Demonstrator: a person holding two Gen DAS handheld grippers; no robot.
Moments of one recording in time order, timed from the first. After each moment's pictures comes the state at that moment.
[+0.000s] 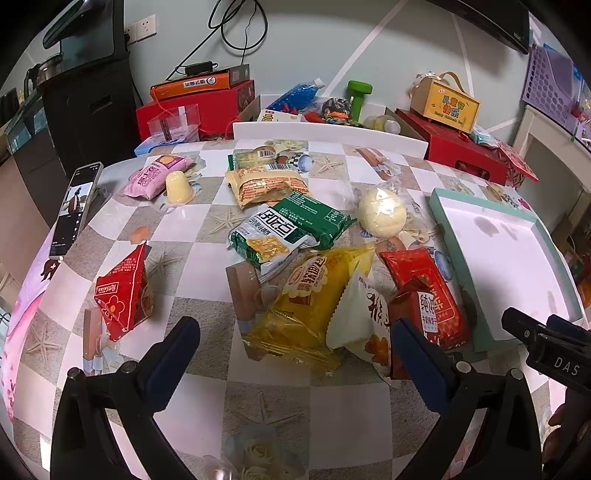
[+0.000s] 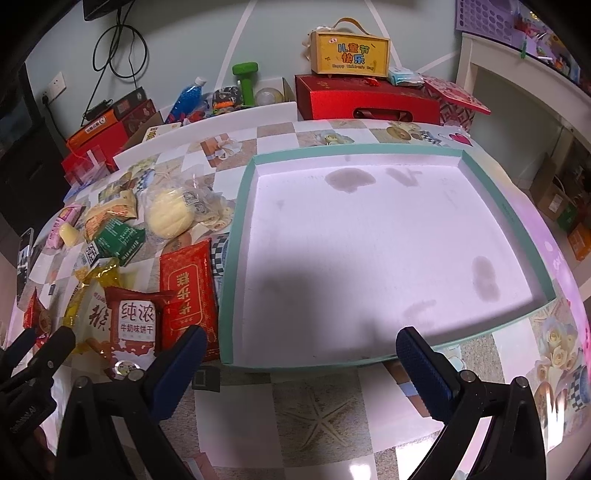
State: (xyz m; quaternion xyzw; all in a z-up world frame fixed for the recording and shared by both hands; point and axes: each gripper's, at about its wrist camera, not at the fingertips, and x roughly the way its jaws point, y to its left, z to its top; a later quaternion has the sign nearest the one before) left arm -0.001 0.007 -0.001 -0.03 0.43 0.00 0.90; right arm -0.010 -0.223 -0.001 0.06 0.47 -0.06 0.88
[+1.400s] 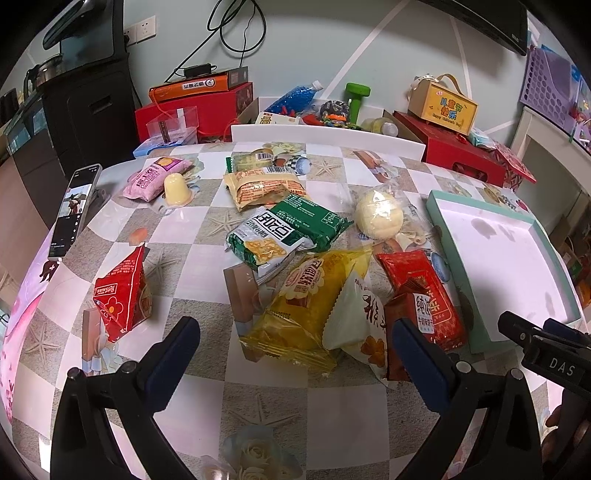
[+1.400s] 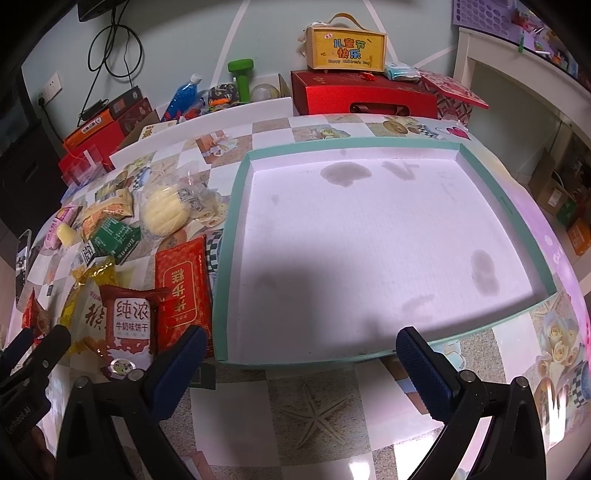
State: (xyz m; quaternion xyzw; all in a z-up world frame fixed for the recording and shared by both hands) left arm -0.001 0.006 0.000 -0.03 0.42 0.00 0.90; right arm -0.009 -0.226 -0.004 0.06 0.48 -0.06 0.87
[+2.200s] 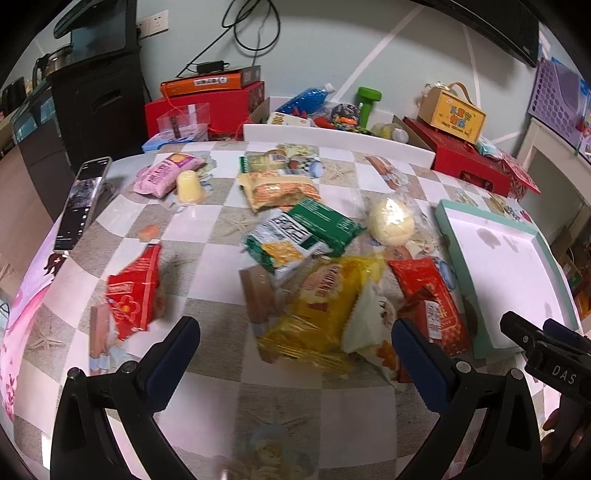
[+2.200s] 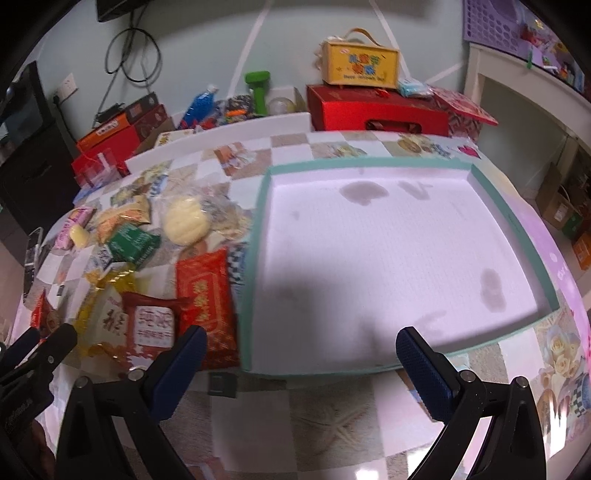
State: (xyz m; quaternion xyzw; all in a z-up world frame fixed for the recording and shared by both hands) left arm -0.002 0.025 0.006 -0.05 0.42 0.01 0.90; right arm -0.009 -0.209 0.007 0.05 0.45 -0.04 0.89
